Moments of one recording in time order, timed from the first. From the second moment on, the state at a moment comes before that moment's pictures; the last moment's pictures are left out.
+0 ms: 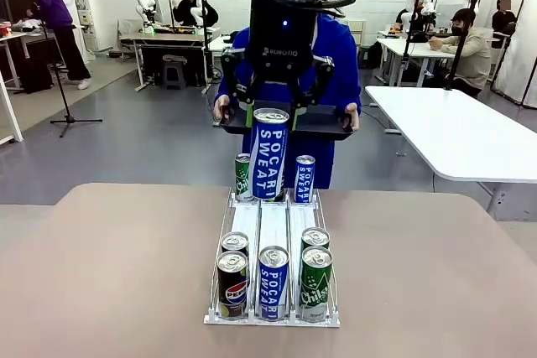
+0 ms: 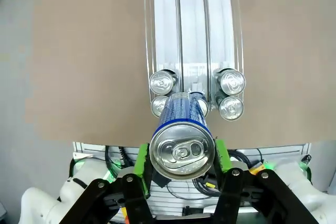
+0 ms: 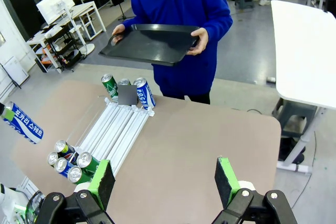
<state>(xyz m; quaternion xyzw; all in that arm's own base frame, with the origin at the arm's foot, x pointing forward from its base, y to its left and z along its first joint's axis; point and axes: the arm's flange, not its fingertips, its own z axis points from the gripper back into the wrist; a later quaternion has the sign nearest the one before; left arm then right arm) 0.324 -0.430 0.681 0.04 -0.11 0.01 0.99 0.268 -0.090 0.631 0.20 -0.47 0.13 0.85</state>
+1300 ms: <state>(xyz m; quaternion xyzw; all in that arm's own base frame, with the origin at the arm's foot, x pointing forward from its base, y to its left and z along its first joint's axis) 0.328 -0.433 0.680 0.04 -0.11 0.01 0.99 0.268 -0.090 0.631 0.20 -0.47 0.13 0.85</state>
